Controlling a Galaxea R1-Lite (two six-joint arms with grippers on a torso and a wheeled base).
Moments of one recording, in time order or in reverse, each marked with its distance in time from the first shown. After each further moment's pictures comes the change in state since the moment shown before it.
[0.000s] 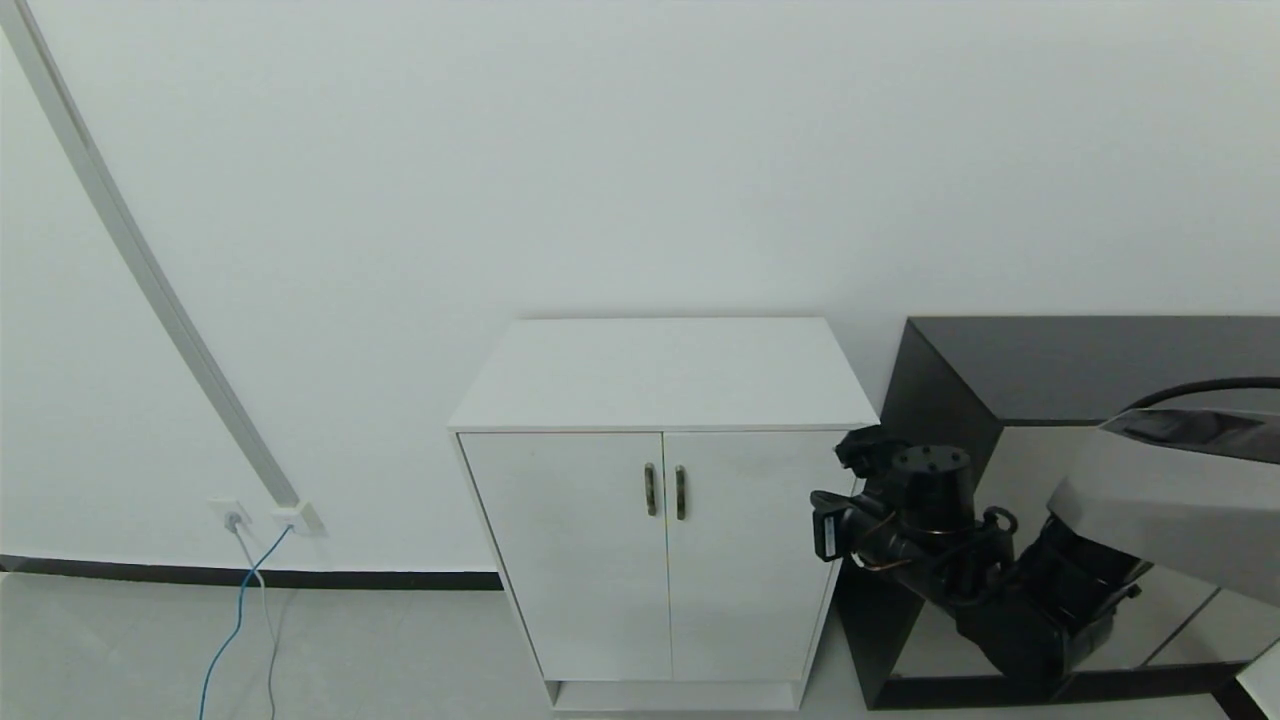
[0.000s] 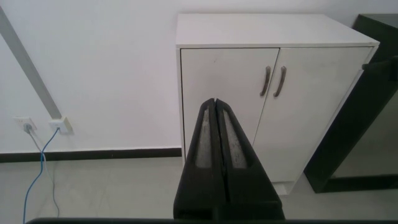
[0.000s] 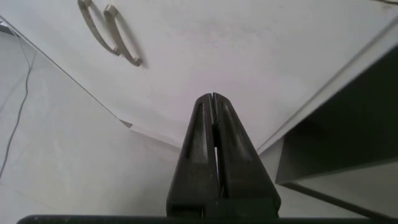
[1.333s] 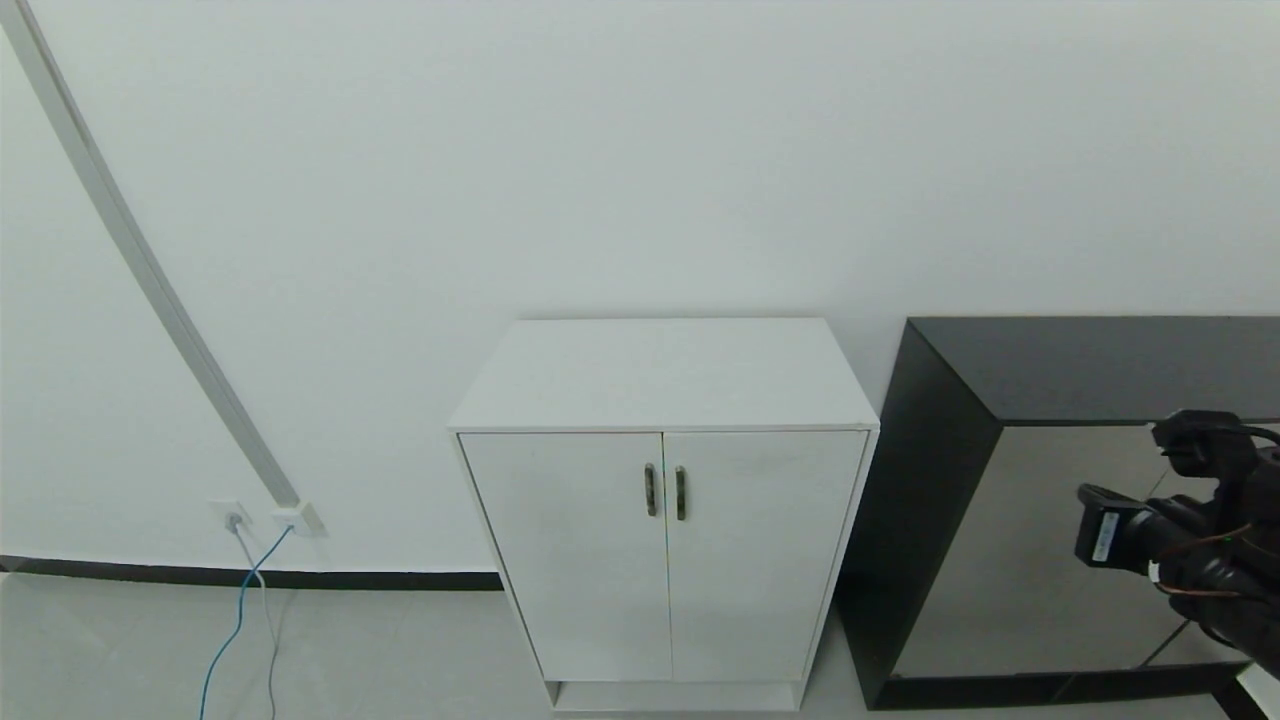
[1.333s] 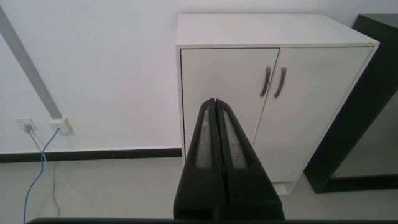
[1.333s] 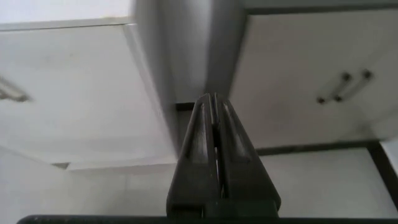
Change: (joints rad) left arm 0.000 0.000 0.000 0.000 0.000 0.001; right arm -0.369 -0.572 0.505 0.001 -0.127 -0.008
